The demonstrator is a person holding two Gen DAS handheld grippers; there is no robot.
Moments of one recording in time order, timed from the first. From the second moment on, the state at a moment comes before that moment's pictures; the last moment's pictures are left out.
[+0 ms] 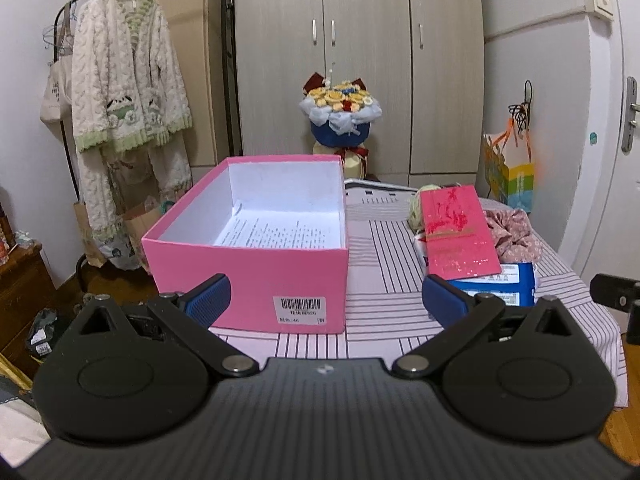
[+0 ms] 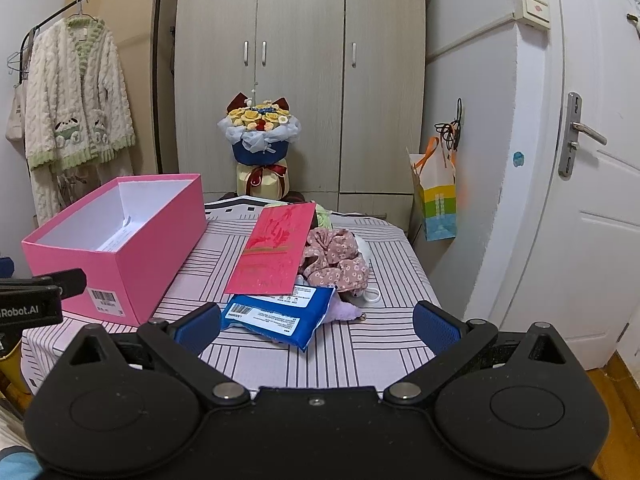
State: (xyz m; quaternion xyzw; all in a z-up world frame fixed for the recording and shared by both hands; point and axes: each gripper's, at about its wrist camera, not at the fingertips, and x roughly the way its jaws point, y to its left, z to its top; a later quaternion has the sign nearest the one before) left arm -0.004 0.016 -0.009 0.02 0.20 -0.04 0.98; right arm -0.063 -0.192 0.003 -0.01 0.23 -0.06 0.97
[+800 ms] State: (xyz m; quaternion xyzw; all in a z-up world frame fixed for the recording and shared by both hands) left arm -0.003 0.013 -0.010 0.02 0.21 -0.07 0.98; right arm -0.064 -0.191 0.003 -0.04 0.21 -0.06 0.98
